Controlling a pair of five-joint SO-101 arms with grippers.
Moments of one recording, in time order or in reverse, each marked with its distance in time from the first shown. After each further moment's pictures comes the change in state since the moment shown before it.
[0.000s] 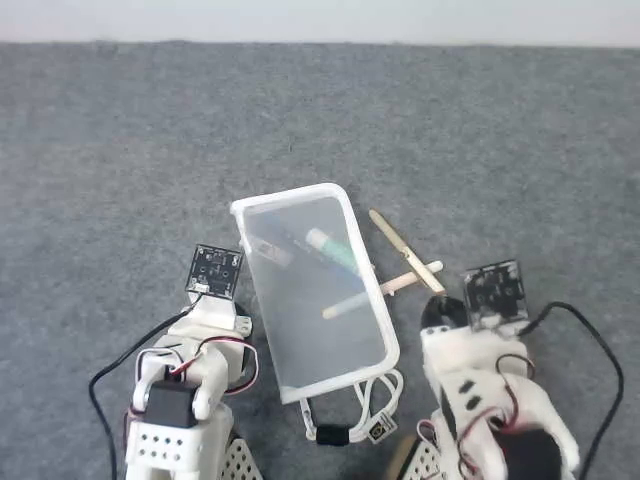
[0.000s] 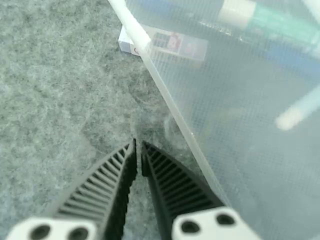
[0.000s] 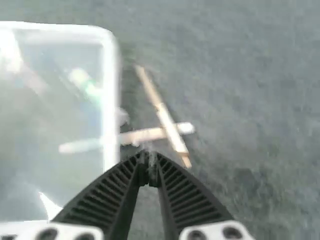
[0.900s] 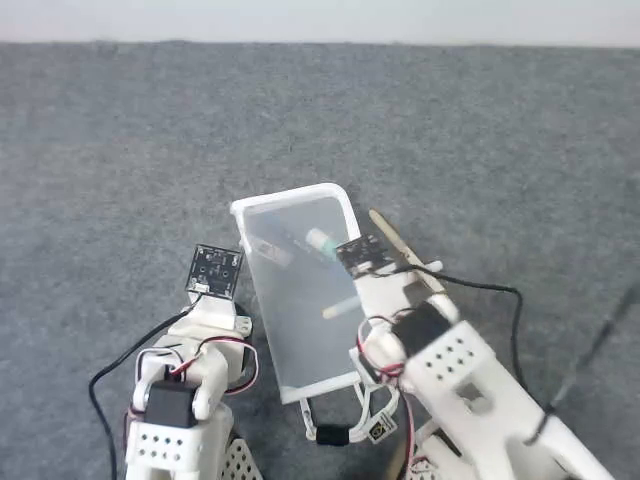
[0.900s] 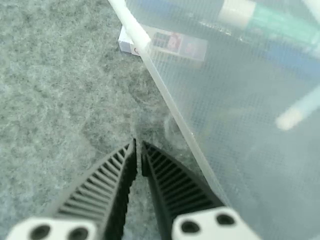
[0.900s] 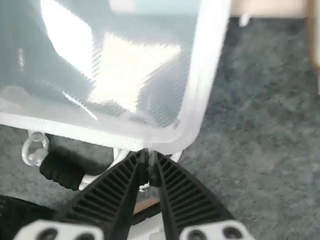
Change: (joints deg) left arm 0.0 0.0 0.0 0.0 0.0; right arm -25.8 61.6 -5.5 -5.4 -13.9
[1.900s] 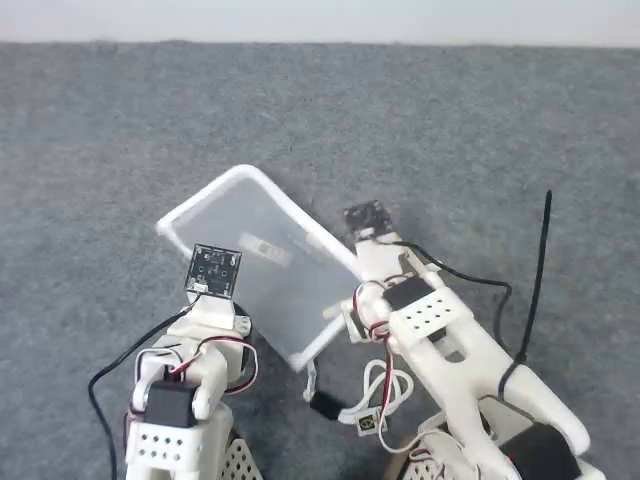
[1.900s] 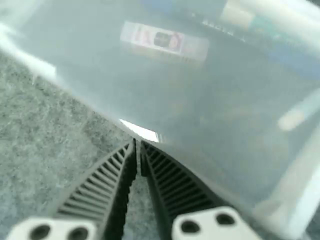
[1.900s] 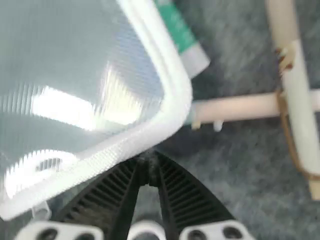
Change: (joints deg) left arm -0.3 0.0 0.0 0.0 0.3; right arm 9.1 17.2 0.0 -31.6 0.0
